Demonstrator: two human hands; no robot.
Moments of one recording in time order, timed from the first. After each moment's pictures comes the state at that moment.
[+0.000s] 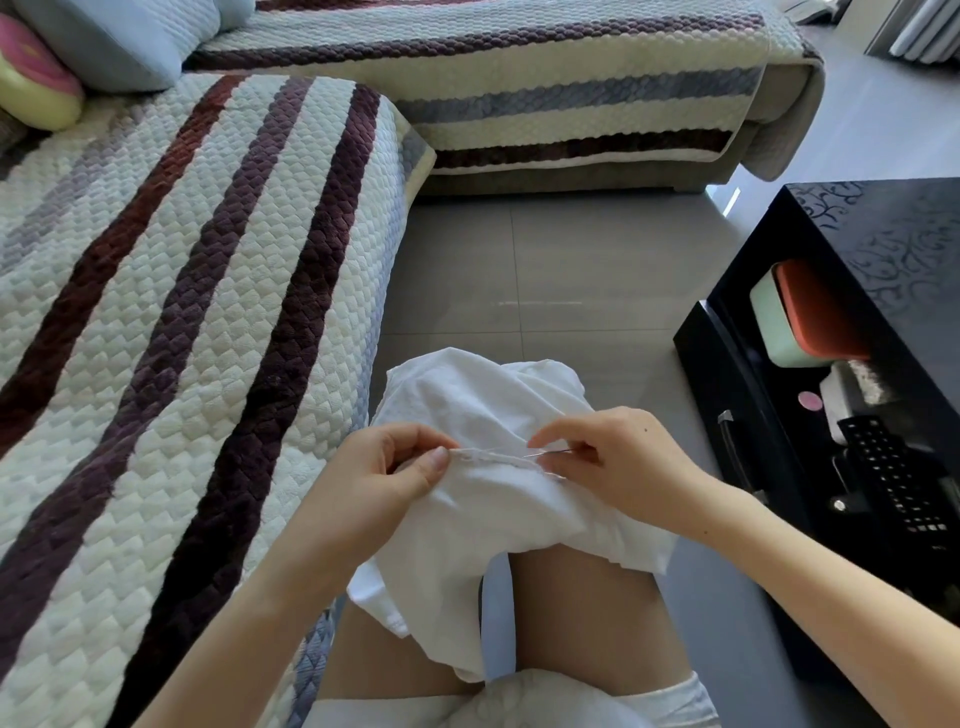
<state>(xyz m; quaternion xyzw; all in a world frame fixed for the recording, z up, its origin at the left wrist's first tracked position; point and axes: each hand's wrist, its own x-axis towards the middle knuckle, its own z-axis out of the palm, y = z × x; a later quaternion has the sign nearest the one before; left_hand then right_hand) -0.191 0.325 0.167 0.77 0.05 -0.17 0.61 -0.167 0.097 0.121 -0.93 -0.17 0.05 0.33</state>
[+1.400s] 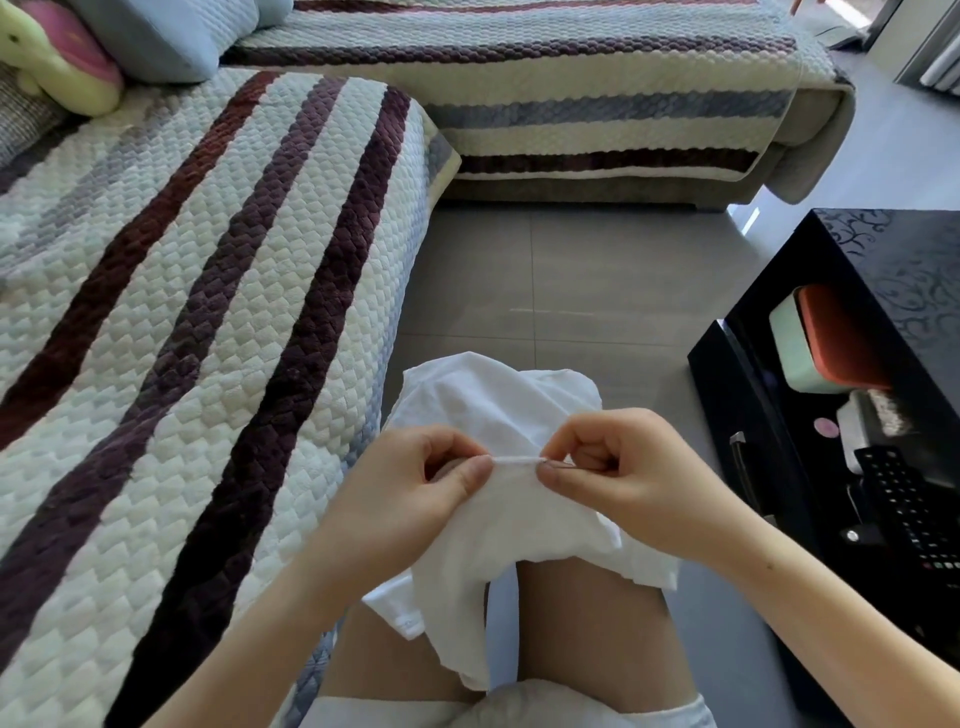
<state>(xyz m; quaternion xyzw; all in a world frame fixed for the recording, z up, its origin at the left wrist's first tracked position) -0.194 0.320 0.174 0.85 -0.04 -0.11 0.52 -0.180 0.122 0.170 -0.85 -0.16 0.11 0.49</state>
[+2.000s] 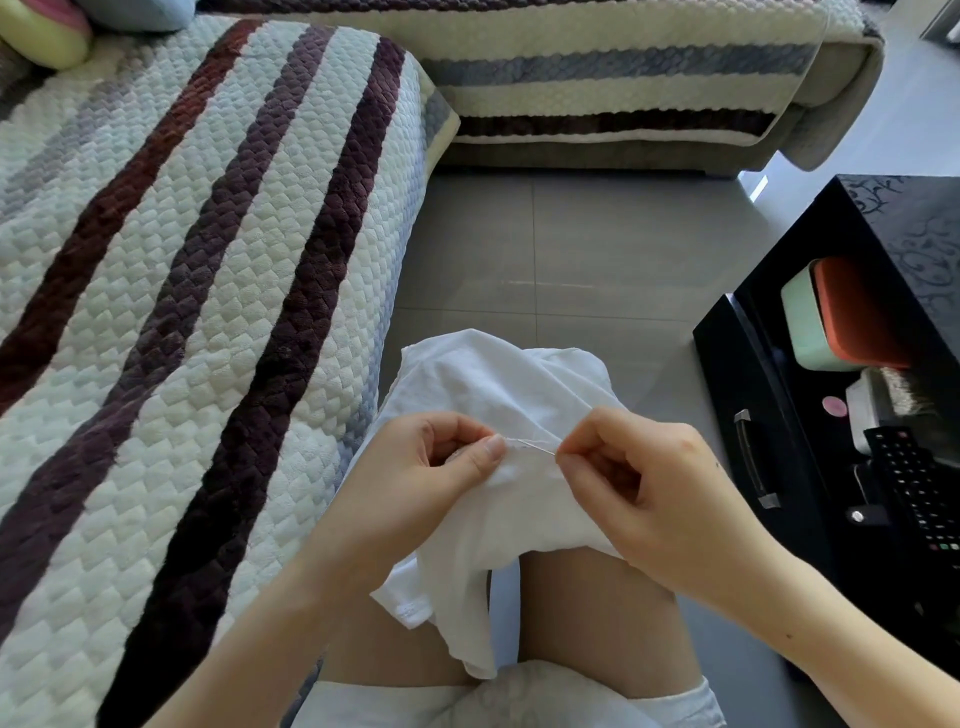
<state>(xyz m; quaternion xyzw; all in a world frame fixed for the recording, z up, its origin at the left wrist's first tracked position) -0.188 0.315 0.163 0.73 0.05 -0.19 0.65 -0.197 0.125 0.160 -0.89 -0.18 0.00 0.42</state>
